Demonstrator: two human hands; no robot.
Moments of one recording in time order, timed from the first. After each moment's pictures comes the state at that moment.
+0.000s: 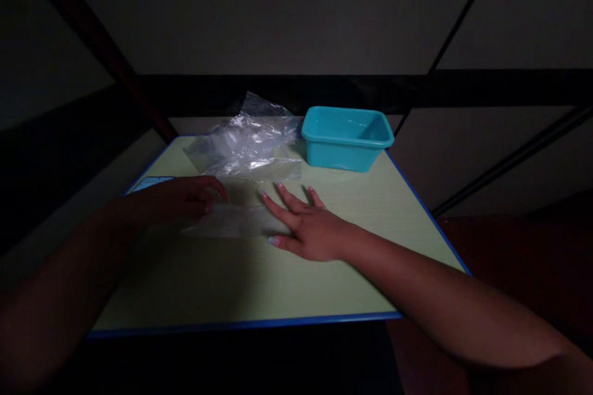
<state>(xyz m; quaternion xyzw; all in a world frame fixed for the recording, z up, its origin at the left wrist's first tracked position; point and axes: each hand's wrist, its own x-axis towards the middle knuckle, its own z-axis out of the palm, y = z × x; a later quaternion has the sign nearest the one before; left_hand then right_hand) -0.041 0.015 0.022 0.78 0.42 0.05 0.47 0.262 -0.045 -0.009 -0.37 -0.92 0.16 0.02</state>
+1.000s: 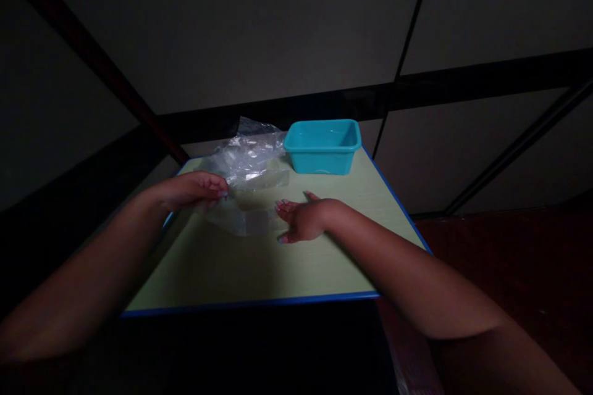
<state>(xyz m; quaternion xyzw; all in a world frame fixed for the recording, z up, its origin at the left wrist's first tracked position) -0.004 0.033 0.048 0.66 0.50 0.11 0.55 0.288 -0.021 0.003 -0.34 -0.92 0.19 -0.10</state>
